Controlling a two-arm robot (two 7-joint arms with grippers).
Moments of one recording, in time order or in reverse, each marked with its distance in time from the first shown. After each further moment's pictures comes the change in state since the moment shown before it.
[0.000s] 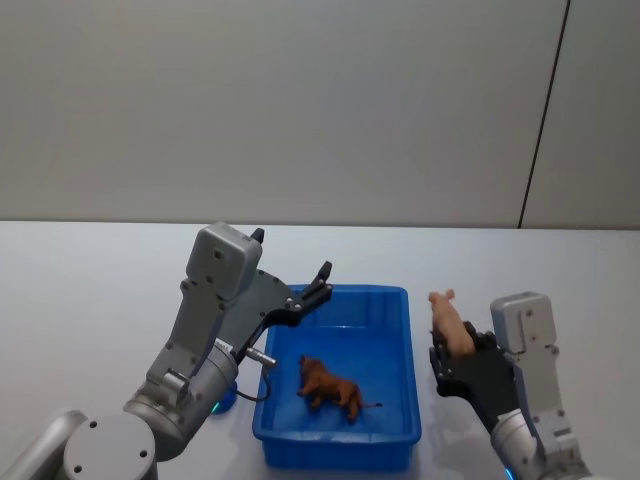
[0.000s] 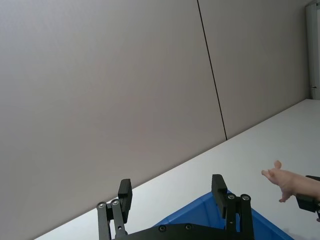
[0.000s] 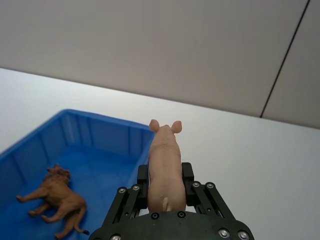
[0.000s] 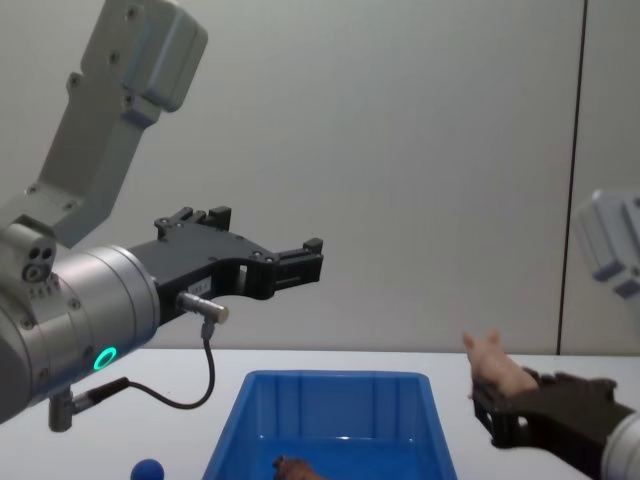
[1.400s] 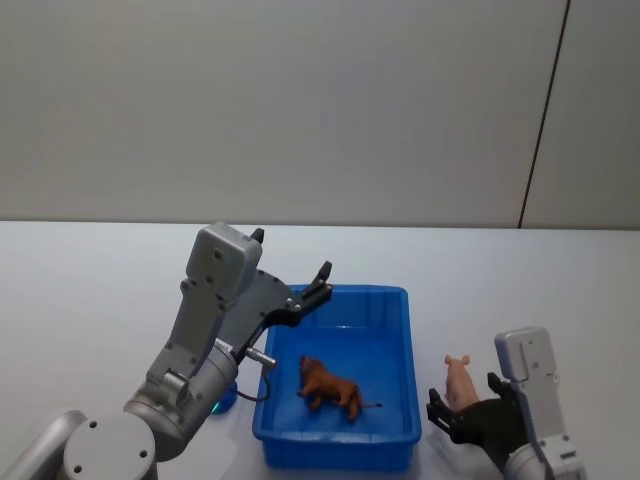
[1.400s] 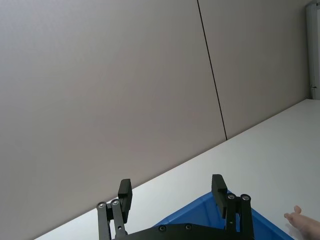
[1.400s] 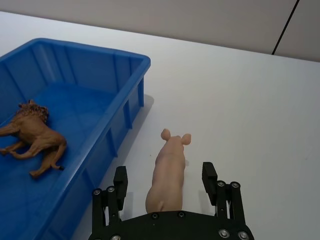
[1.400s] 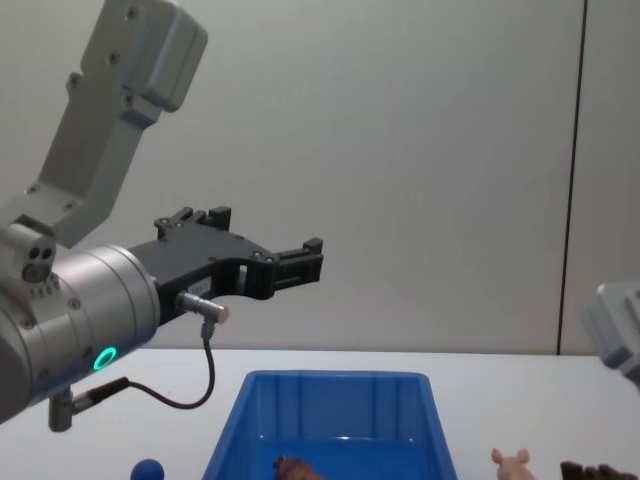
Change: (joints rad) left arm 0.000 0.000 0.000 0.000 0.000 0.000 0.000; right arm 0.001 0.028 0.013 0.077 0.066 0.104 0.037
